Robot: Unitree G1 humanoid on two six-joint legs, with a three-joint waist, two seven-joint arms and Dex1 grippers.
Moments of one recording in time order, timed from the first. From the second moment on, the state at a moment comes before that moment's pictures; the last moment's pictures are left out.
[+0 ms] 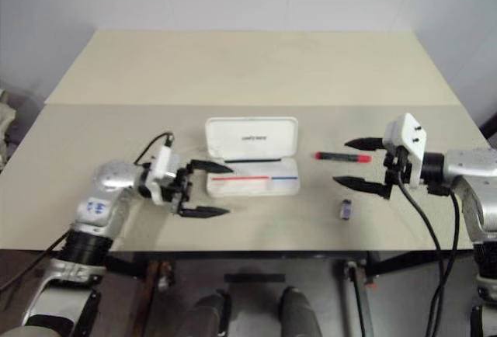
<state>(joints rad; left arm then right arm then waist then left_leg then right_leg) -0.55 0.56 -0.04 0.11 -0.42 0.11 -1.33 -0.53 -0.96 -0.06 0.22 0.39 0.23 1.31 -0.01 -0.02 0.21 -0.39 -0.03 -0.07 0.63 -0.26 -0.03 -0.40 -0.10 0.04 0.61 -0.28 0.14</state>
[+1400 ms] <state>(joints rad) -0.49 0.80 0.16 -0.11 -0.49 0.32 -1.18 -1.18 -0.71 0.23 1.29 -0.24 -0.11 1.38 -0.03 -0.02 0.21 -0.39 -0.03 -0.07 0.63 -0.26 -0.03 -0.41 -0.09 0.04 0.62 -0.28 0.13</state>
